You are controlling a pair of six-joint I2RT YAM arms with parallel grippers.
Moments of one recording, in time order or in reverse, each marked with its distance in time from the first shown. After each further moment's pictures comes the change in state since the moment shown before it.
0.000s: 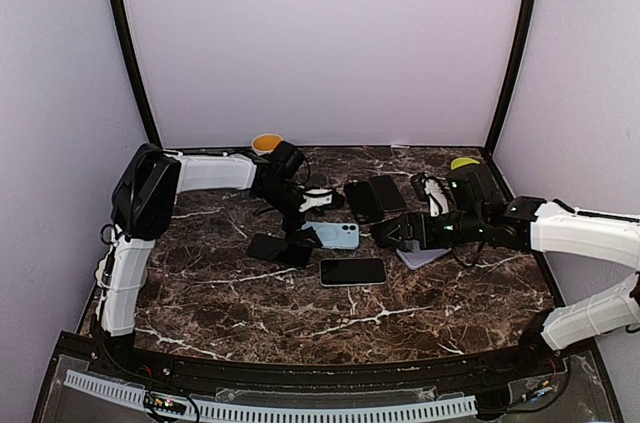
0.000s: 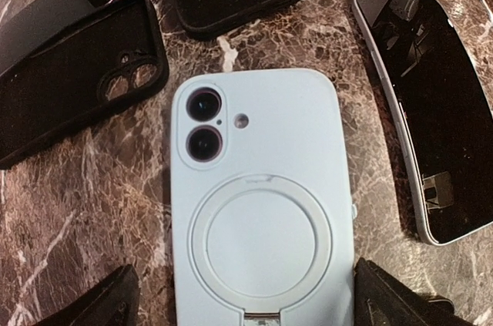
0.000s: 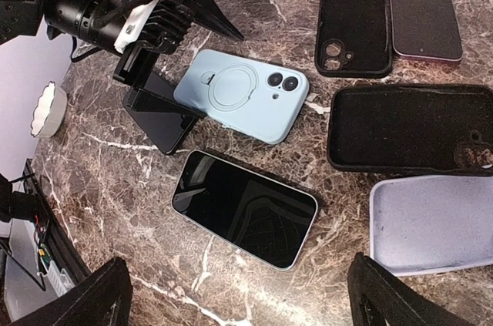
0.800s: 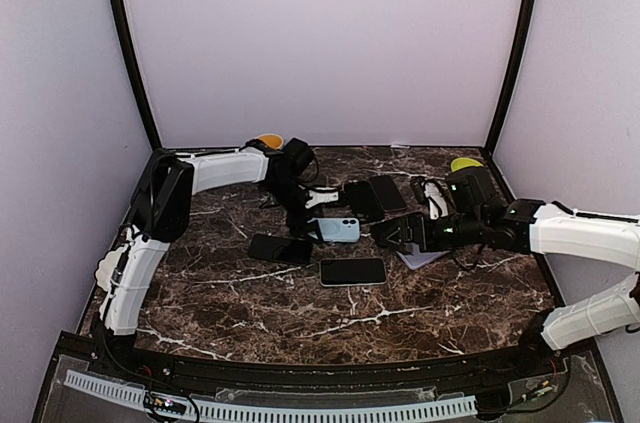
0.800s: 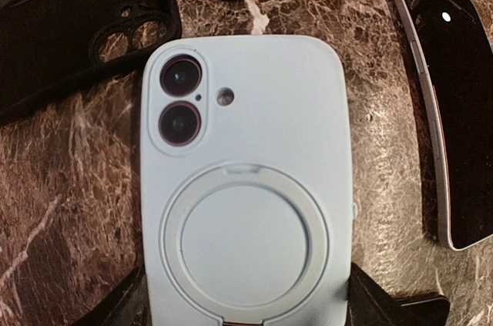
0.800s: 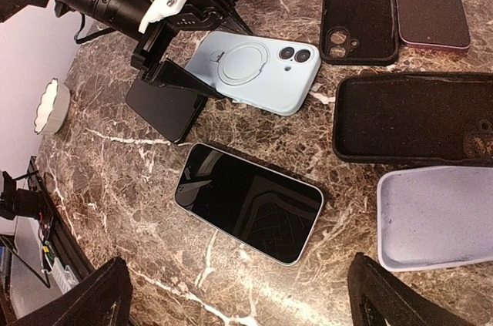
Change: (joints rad) left arm -0.007 0.140 0.262 -0.251 -0.072 -0.064; right arm 0.000 0.003 -0.019 0.016 -0.023 0.017
